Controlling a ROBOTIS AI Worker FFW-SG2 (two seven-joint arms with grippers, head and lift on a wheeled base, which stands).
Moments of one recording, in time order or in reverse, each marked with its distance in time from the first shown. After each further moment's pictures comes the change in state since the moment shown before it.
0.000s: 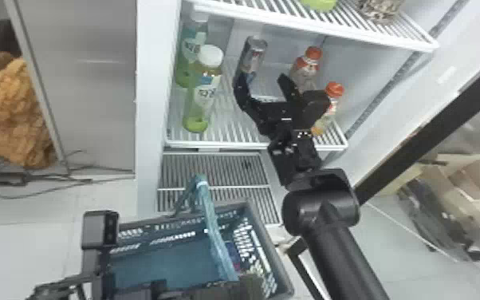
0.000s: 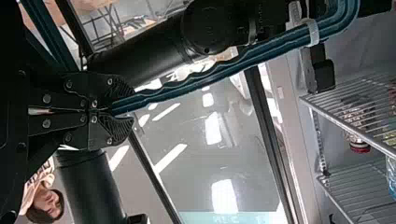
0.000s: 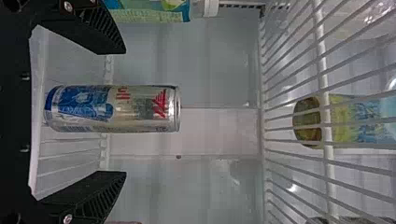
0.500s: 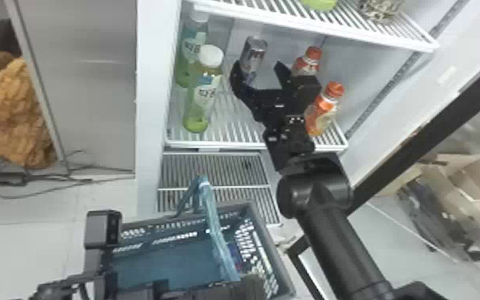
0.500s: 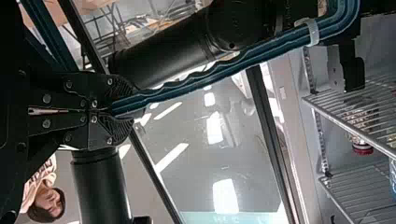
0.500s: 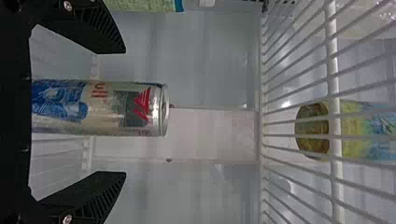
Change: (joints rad) left arm -0.012 0.001 -0.011 0.008 0.005 0.002 0.001; right arm -0.112 -0.009 0.063 0.110 0.011 -0.021 -0.040
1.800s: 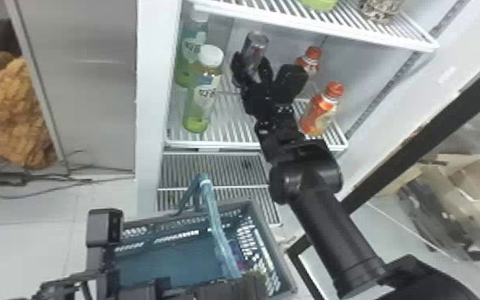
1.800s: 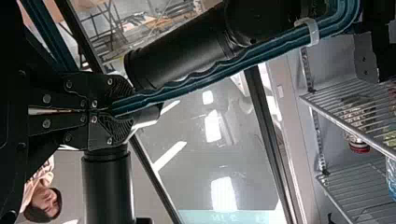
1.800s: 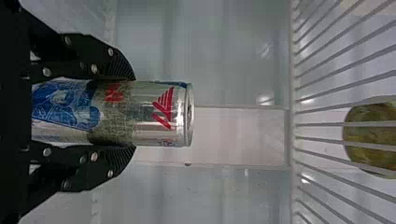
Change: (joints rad) left arm -0.013 0.006 -0.019 0.012 0.017 -0.025 0.002; right arm -0.101 -0.007 0.085 0.110 -0.065 0.026 -0.064
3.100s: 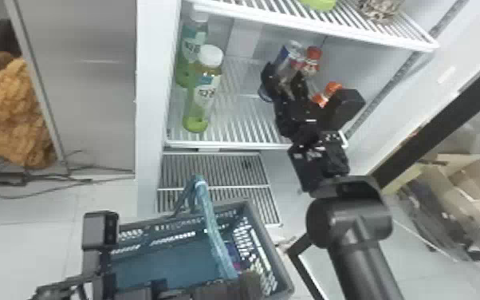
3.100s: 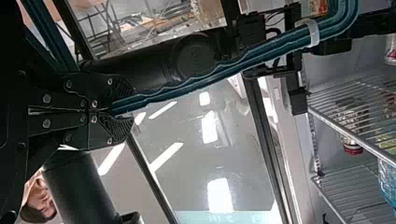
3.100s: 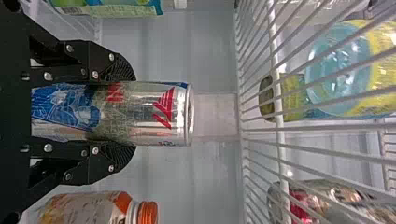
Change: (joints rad) left arm 0.019 -0.003 0.018 0.000 -0.002 0.002 -0.003; right arm 0.380 0.001 -0.273 -0.543 0.007 0.176 0.126
